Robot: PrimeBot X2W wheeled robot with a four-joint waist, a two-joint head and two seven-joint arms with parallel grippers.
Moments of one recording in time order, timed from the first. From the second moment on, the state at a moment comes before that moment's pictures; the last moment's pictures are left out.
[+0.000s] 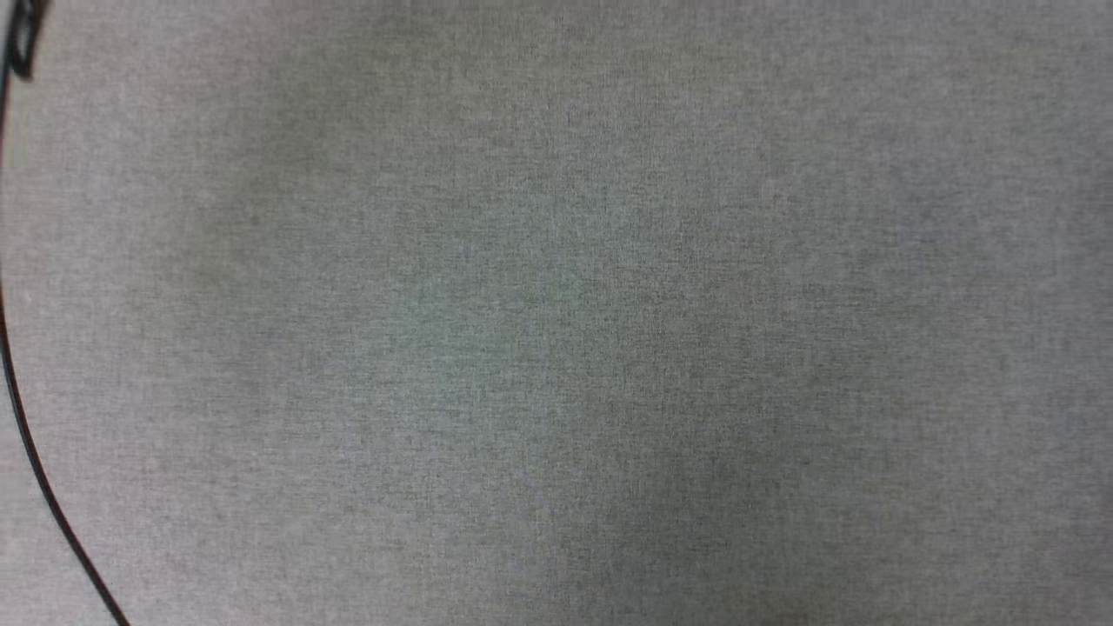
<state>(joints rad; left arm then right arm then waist) -1.75 0.46 -0.77 0.79 -0.69 -0.12 -0.07 -1.76 -0.48 0.74 0.79 0.47 0.13 0.13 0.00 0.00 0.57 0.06</state>
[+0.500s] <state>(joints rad) -1.22 0.51 -0.86 0.71 -0.78 -0.13 -0.20 -1.31 -0.48 0.93 0.78 0.64 0.13 -0.07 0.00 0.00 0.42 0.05</state>
